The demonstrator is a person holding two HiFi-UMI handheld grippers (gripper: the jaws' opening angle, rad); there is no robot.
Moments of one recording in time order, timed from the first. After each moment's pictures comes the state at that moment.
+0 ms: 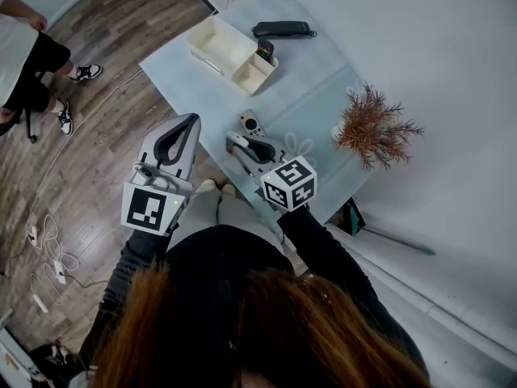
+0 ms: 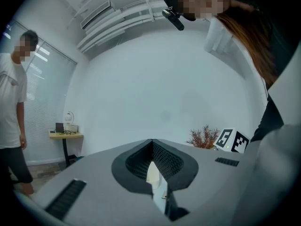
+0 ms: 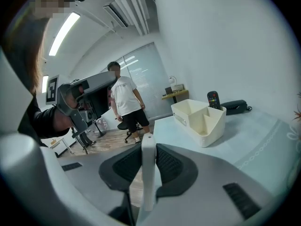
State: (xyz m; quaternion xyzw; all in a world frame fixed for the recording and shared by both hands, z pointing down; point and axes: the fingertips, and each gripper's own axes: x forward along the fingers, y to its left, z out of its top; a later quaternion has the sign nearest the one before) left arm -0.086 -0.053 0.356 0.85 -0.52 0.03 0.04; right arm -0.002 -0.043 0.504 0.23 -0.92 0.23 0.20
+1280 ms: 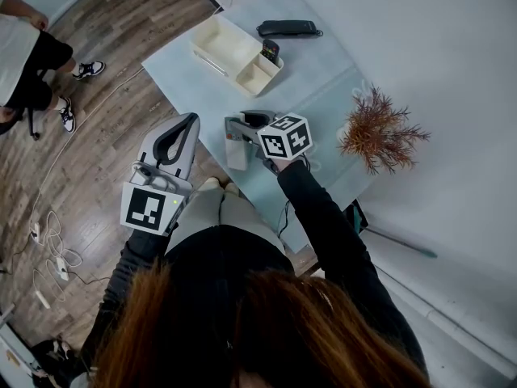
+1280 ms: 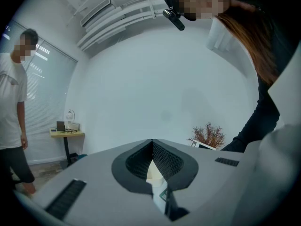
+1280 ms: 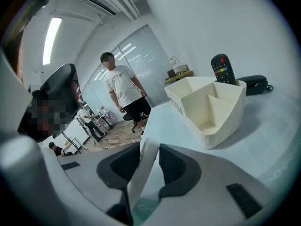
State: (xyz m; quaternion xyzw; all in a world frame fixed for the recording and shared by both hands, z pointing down) left arm -0.094 -0.064 0.363 0.85 -0.53 0.05 0.05; right arm -0.028 -0.110 0.569 0.15 -0.90 0.30 0.26
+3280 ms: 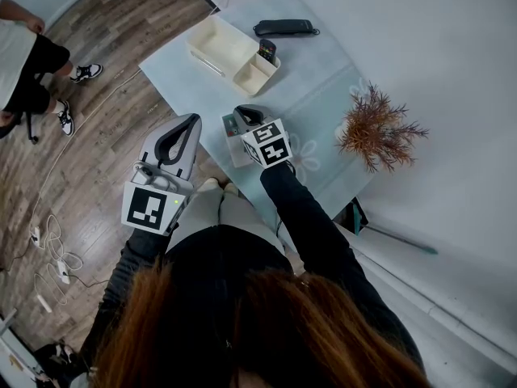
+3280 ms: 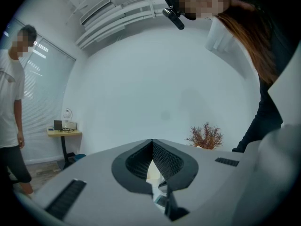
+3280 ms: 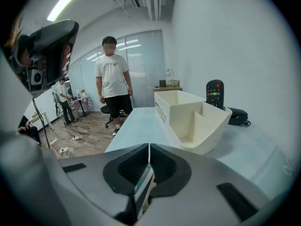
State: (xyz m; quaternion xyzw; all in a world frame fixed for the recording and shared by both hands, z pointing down) left arm -0.086 -0.067 0.362 0.86 -0.52 0.04 0.05; right arm -0.023 -0.140 0.587 0.28 -0.90 0.14 0.30
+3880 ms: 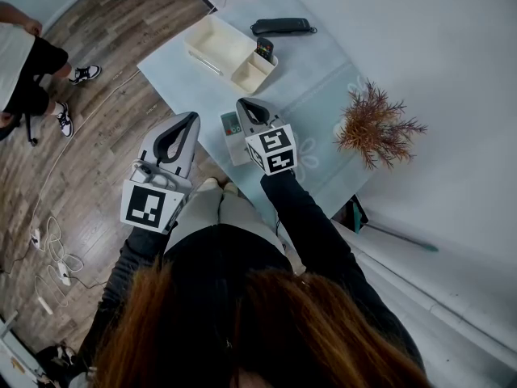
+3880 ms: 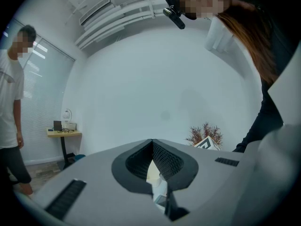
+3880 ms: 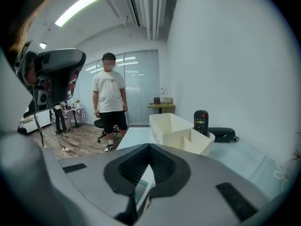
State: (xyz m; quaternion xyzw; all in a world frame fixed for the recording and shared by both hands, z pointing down) left arm -0.087 -0.066 0.366 0.85 -0.52 0.04 0.05; right arm -0.016 -0.147 0.529 0.33 -0.91 0.09 0.21
